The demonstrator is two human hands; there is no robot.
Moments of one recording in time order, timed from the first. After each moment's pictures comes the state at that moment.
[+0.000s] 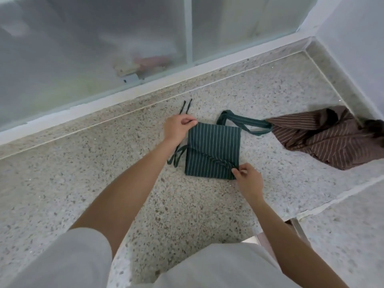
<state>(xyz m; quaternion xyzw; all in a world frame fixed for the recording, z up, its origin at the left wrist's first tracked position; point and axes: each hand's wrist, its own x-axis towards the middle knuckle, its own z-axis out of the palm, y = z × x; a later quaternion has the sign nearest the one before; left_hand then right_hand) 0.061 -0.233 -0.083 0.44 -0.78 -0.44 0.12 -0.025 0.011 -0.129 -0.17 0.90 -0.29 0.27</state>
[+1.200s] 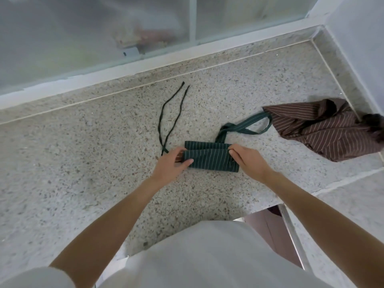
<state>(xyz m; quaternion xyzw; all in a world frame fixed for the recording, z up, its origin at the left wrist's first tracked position) 0.168 -0.115 -0.121 0.39 -0.80 -0.45 0.00 -0.066 0.026 -0.097 -0.59 0.74 -0.18 0.26</state>
